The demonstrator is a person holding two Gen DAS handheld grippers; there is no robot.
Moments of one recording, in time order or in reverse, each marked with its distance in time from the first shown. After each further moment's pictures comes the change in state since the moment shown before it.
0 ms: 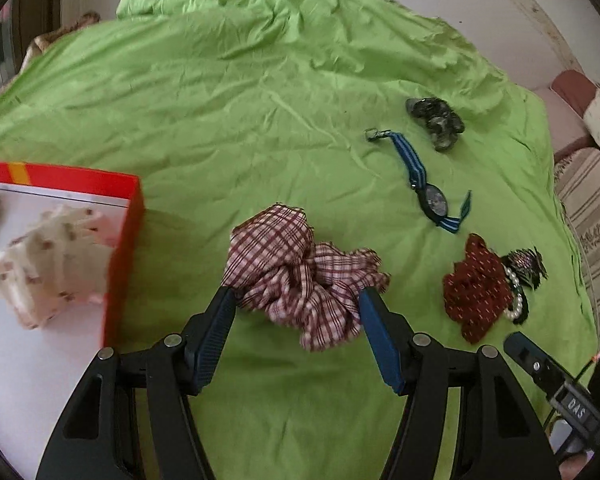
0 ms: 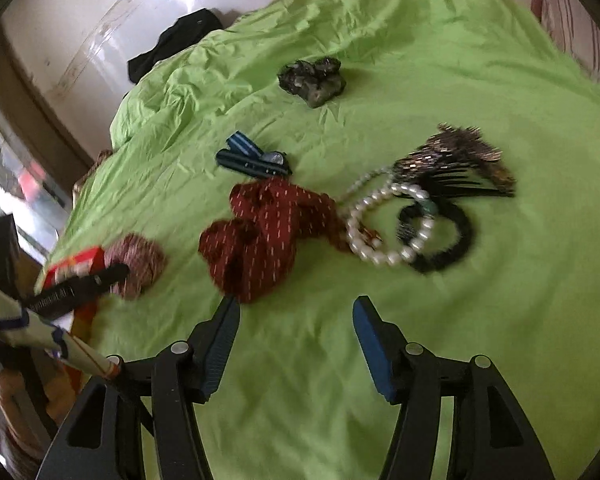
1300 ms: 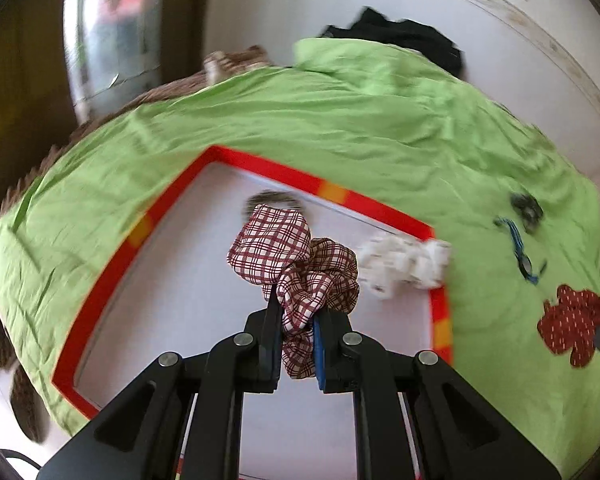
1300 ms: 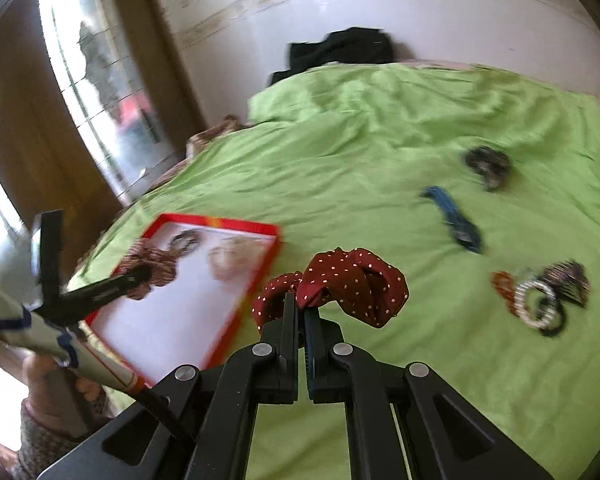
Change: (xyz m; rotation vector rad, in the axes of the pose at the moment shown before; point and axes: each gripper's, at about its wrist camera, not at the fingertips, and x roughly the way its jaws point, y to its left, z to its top) left arm -0.165 0.183 -0.047 -0.216 -0.213 0.259; right arm -0.067 0.223 -0.044 -0.443 -0.033 0.172
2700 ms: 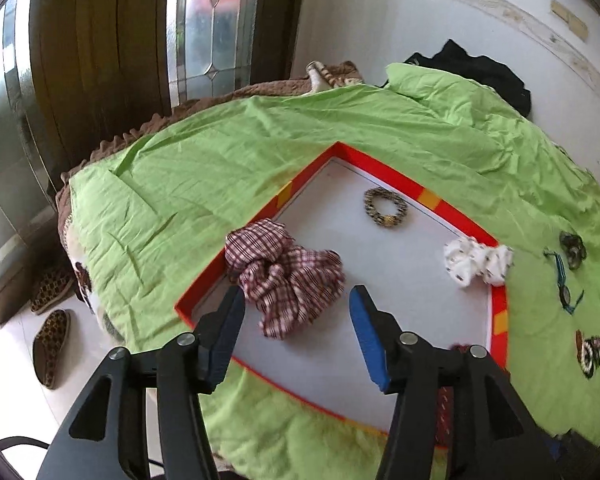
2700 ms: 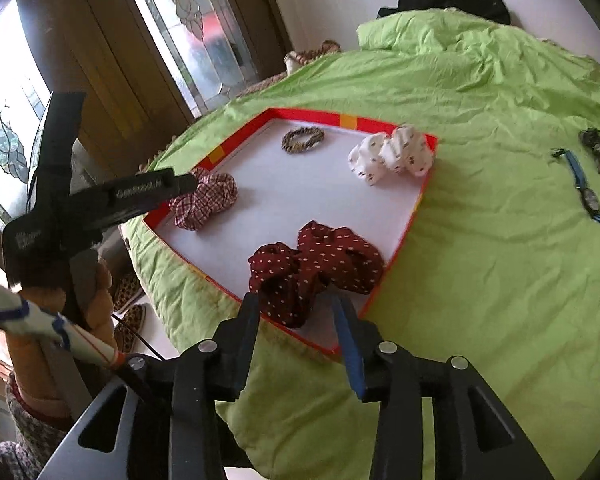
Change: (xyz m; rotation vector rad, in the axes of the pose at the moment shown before) left arm -0.060 0.042 -0.042 -0.130 -0.064 0.207; right arm 0.043 0.093 -0.074 -0.126 0.168 0.166
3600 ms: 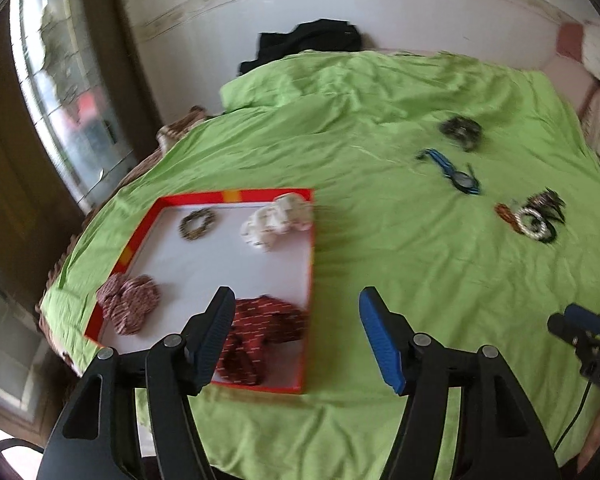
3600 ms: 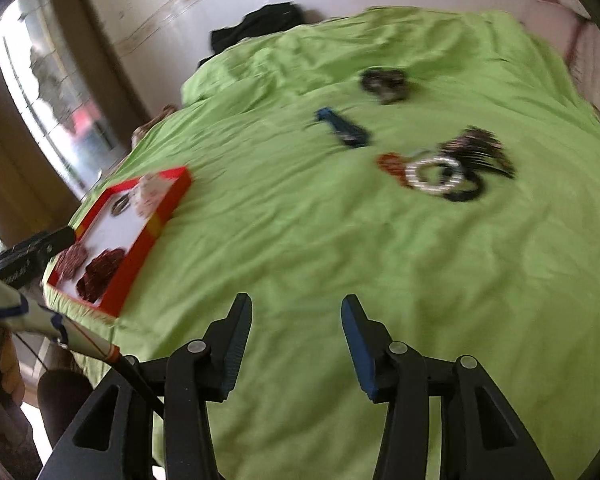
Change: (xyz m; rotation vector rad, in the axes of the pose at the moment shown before) left arm -0.085 -0.196 -0.074 0.531 -0.074 -0.104; right arm -0.134 -0.197 -0.097 0.369 -0.162 -0.289
